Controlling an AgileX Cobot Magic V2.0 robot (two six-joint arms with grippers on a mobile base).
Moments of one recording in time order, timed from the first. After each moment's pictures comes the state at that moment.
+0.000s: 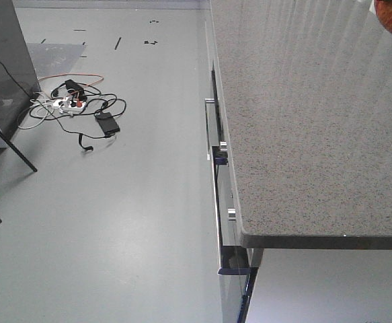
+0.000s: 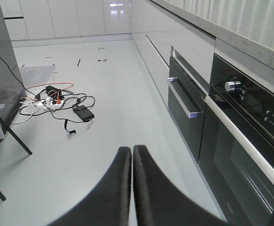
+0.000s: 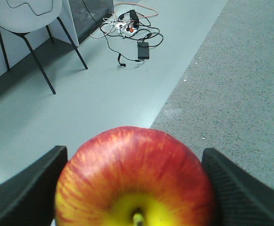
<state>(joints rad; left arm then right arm) -0.05 -0.01 0.02 -0.09 0.27 0.03 -0.01 1.31 -1.88 0.44 1.29 -0.33</state>
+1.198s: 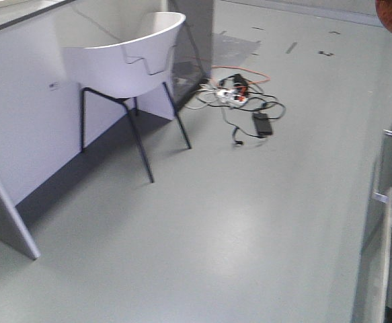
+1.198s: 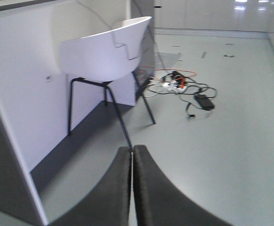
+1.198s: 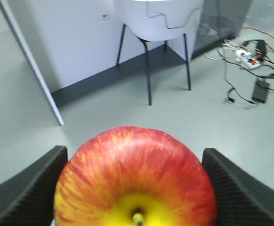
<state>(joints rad) -0.05 -0.01 0.02 -0.09 0.27 0.03 -0.01 1.31 -1.88 0.44 1.29 -0.33</state>
